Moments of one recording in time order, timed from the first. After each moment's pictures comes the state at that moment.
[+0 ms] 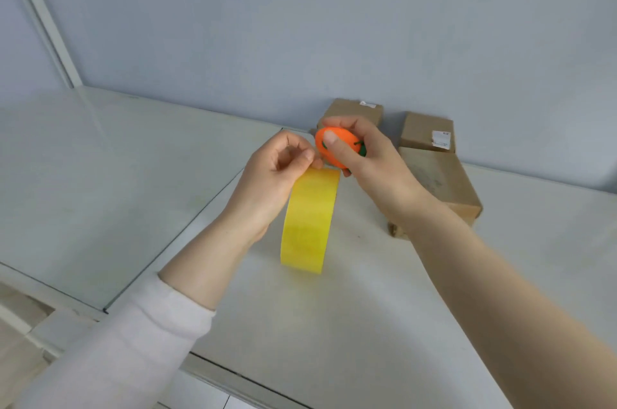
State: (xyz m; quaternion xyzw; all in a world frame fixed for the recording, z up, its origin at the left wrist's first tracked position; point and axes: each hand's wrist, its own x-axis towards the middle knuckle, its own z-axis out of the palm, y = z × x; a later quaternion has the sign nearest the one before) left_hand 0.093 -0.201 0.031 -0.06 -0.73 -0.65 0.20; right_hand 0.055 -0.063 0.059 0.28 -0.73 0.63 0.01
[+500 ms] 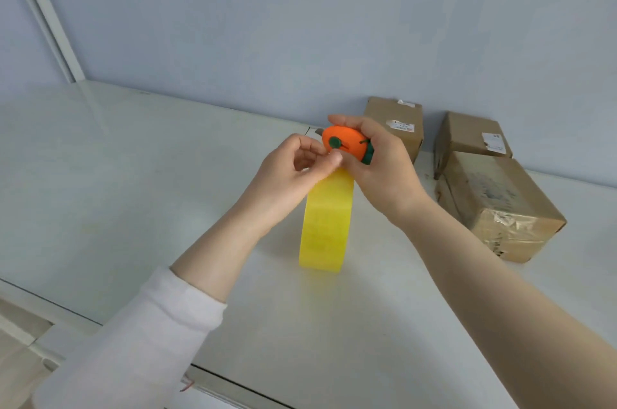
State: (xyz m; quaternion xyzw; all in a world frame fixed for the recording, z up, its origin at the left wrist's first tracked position) left_hand 0.067 -0.277 0.019 -0.06 -0.77 -0.62 0.14; right_hand 0.038 -0.141 0.044 0.28 -0.78 0.56 0.11
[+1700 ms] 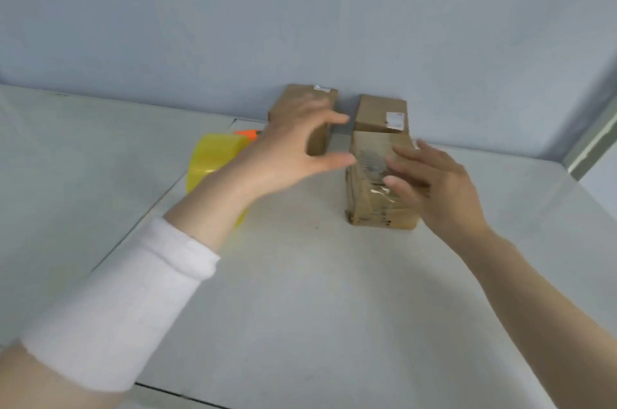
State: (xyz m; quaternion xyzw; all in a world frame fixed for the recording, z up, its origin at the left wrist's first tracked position) left_hand 0.038 -0.154 0.054 -0.22 -0.92 -0.29 0.17; right_hand 0.038 0.074 0.005 0.20 -0.90 0.27 0.26
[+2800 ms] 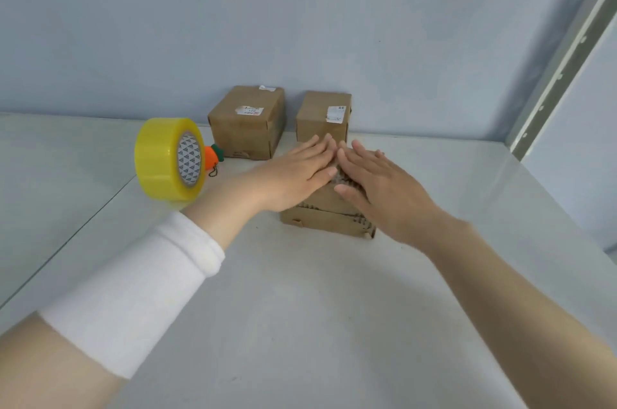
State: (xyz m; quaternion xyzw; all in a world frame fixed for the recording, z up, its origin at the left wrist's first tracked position) left_hand 0.012 -0.075 0.021 -0.27 -0.96 -0.11 -0.05; right_hand 0.045 0.107 0.008 0.25 -0.96 0.08 0.11
